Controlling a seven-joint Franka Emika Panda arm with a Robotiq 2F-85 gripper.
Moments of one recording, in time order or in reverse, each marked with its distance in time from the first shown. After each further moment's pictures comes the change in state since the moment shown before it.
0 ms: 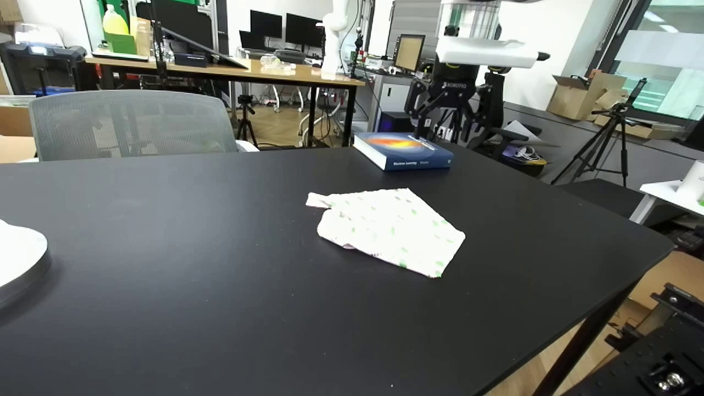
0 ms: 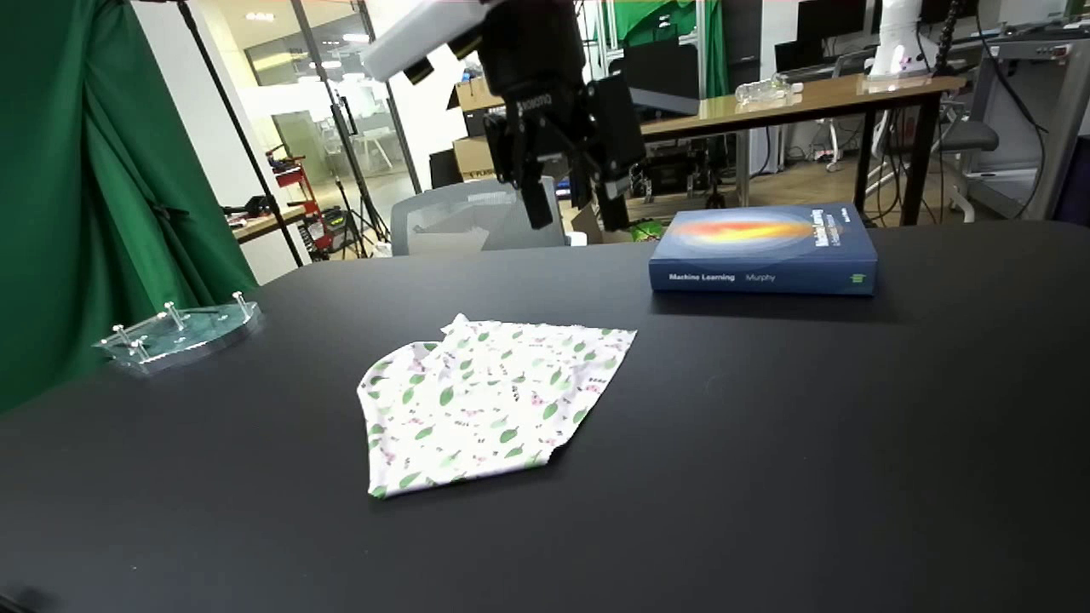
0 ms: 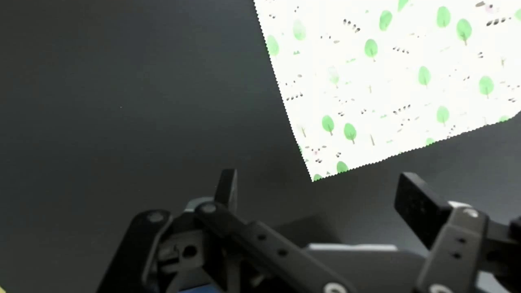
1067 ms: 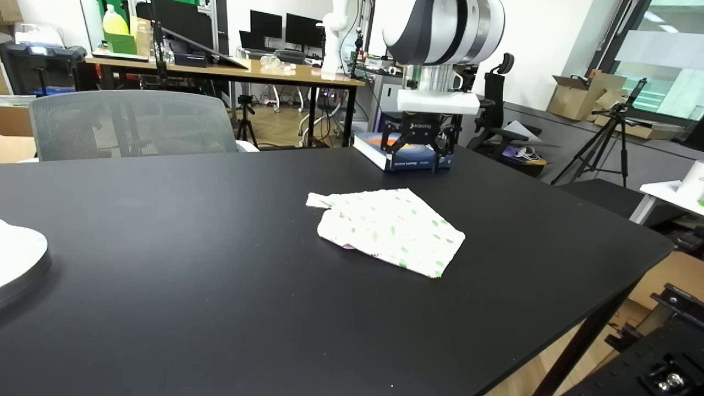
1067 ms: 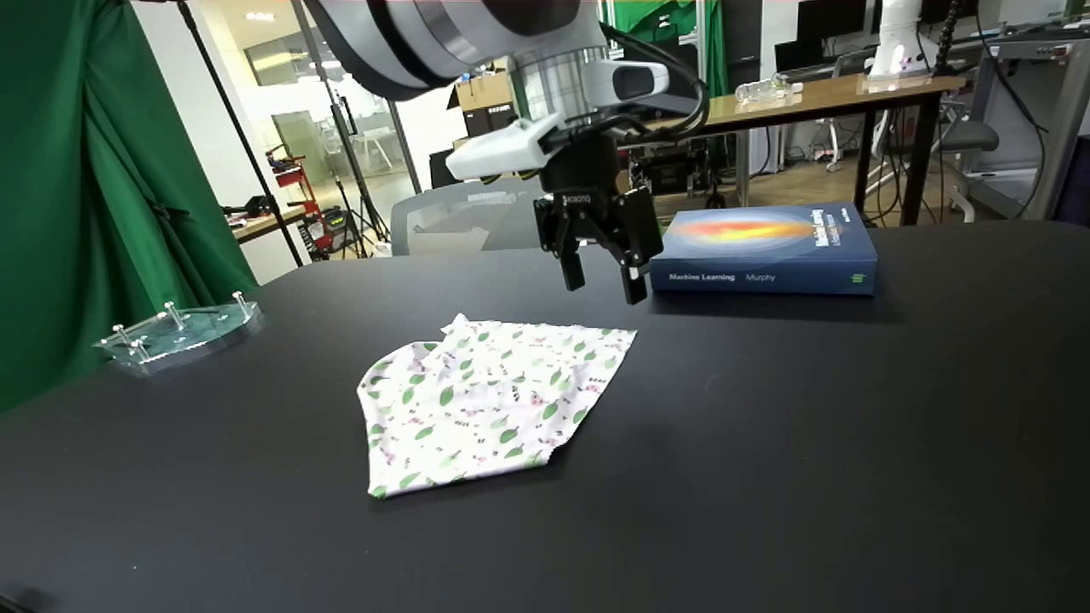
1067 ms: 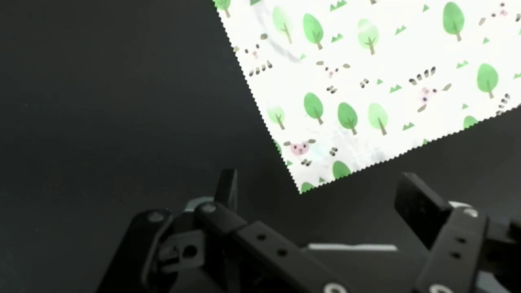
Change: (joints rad) arm 0.071 0.329 -0.050 0.266 0.095 -0.014 0.032
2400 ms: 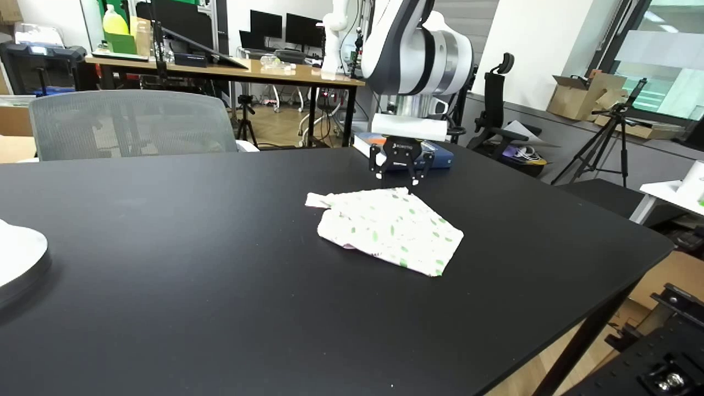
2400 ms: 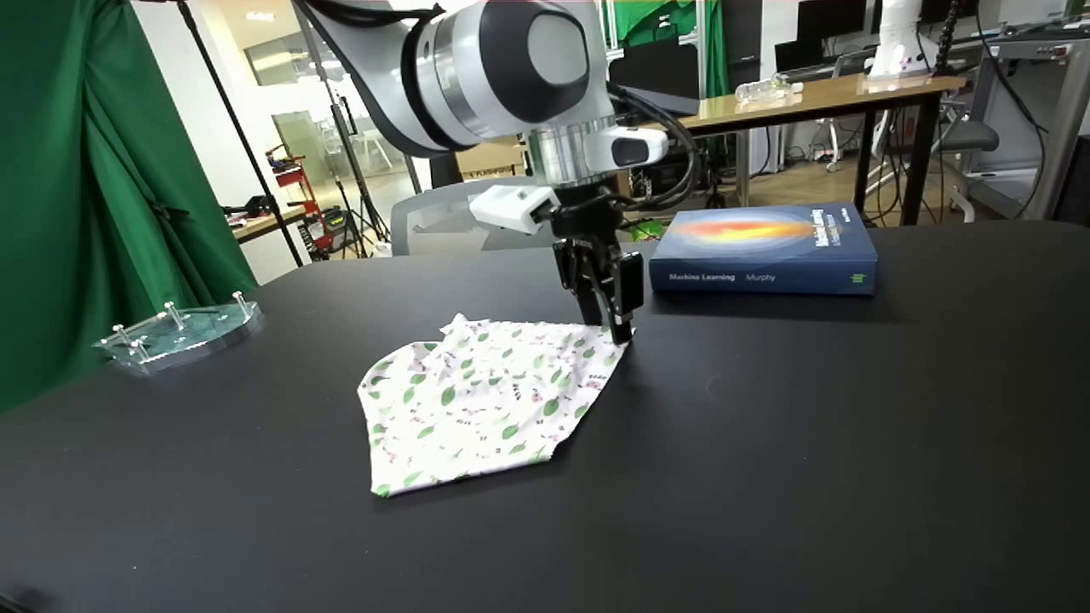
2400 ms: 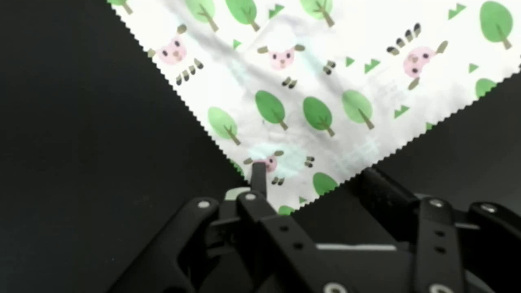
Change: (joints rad) arm 0.066 0.171 -0.044 0.131 0.136 0.034 0.108
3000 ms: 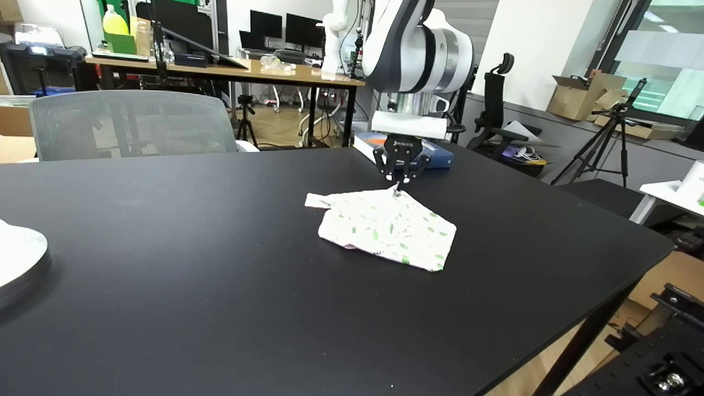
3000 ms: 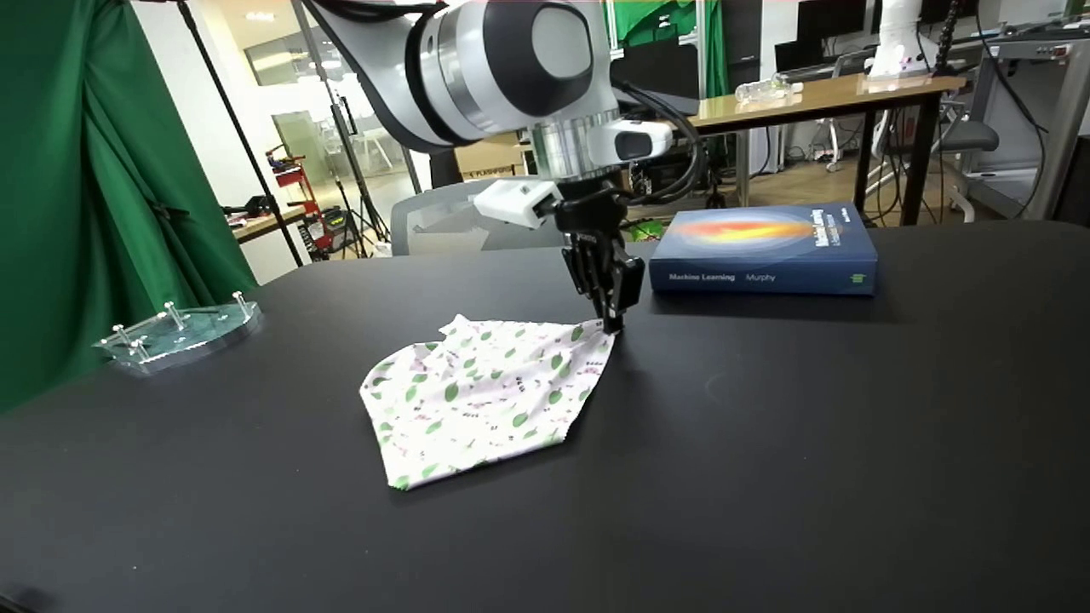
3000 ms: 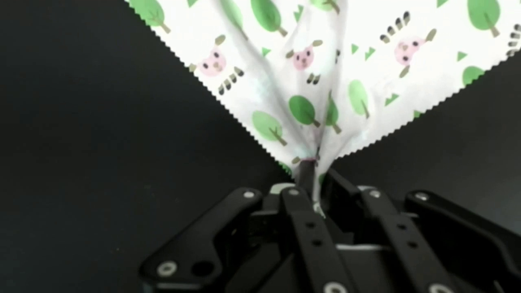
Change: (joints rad) arm 0.000 -0.001 -0.006 0.010 0.000 -0.002 0.016
